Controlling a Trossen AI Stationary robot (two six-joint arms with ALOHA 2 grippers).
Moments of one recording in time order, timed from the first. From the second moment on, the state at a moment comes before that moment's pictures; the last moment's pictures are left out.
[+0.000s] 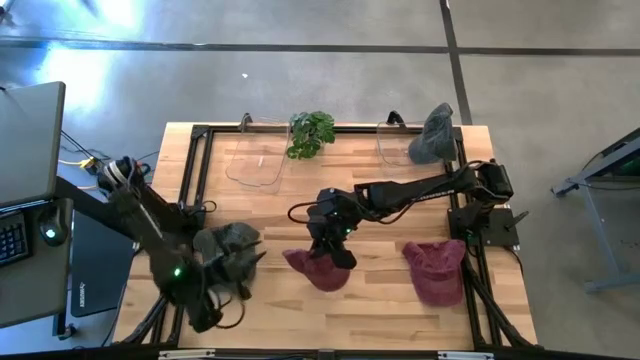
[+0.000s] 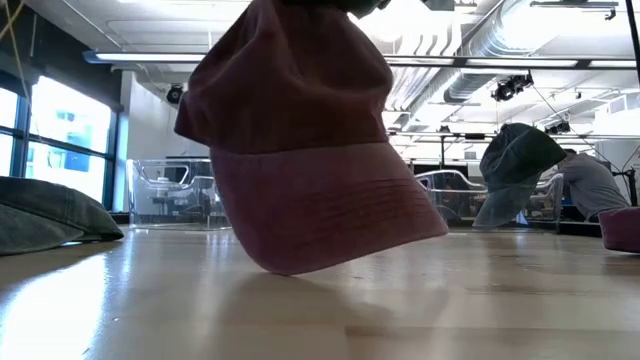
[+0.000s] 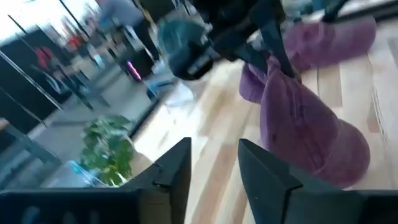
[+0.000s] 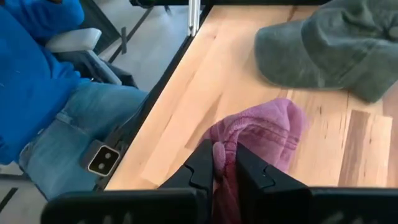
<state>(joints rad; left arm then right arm) -0.94 1.43 1.08 -0.88 -1.31 -0.84 0.10 1.81 1.46 -0.31 -0.48 0.02</state>
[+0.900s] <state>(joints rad) -0.47 1.50 1.07 -0.16 -0.37 -0.24 0.13 1.81 1.46 -0.32 -0.44 -0.03</state>
